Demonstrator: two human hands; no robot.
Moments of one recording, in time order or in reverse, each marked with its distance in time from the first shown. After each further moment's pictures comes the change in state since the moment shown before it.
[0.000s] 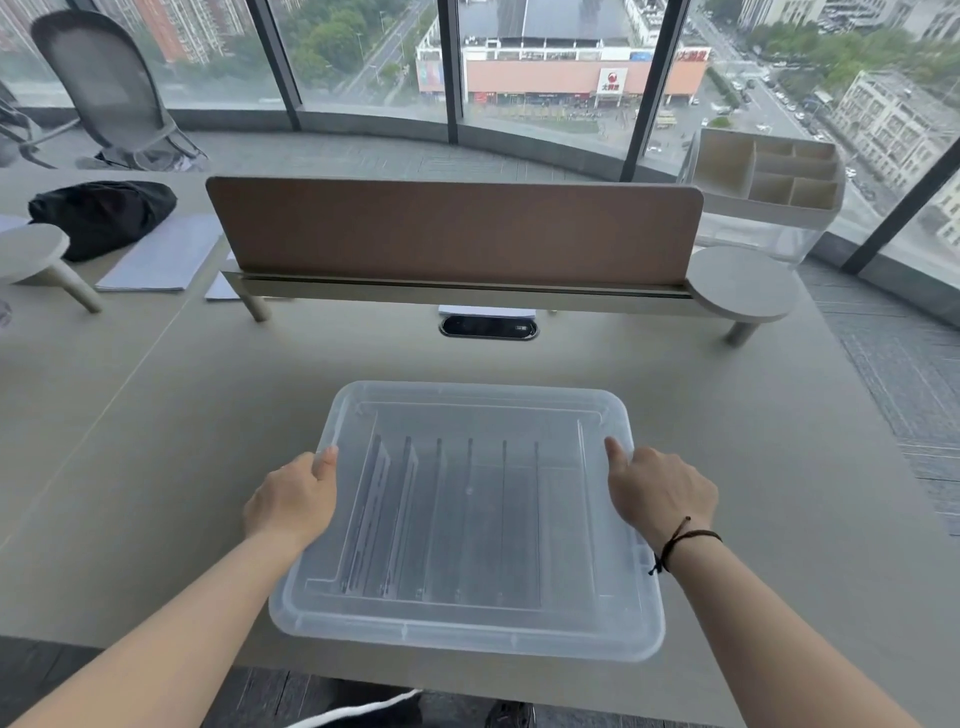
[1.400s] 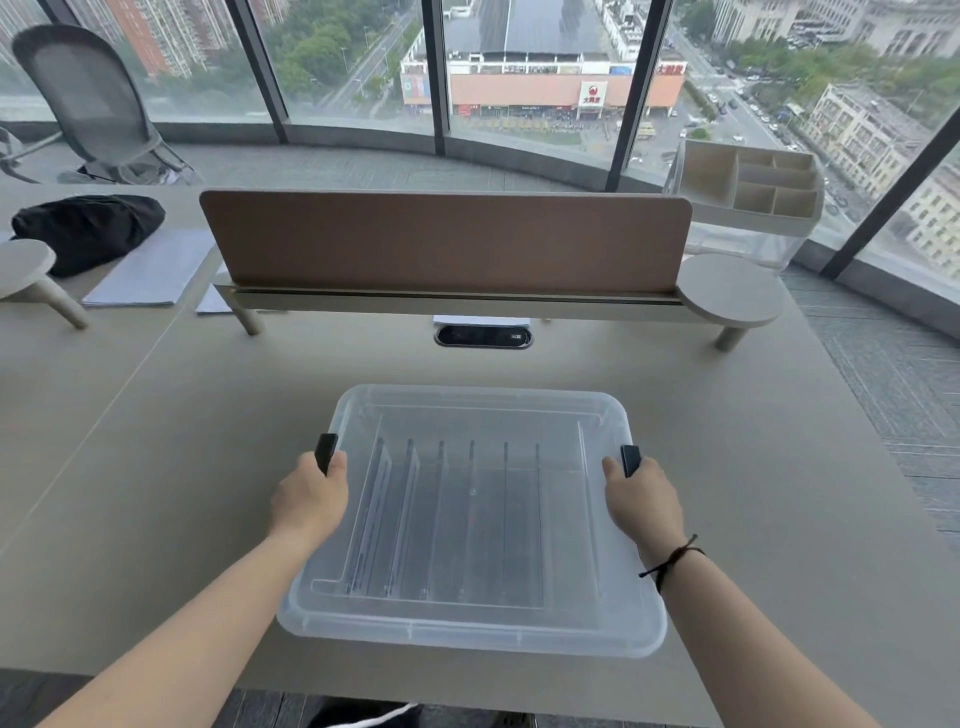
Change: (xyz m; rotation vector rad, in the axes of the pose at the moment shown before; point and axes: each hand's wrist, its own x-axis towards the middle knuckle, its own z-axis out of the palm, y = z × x) left_hand 0.014 0.016 0.005 -0.245 -0.053 -0.087; right_hand -0.012 -0.019 0.013 0.703 -0.145 0.286
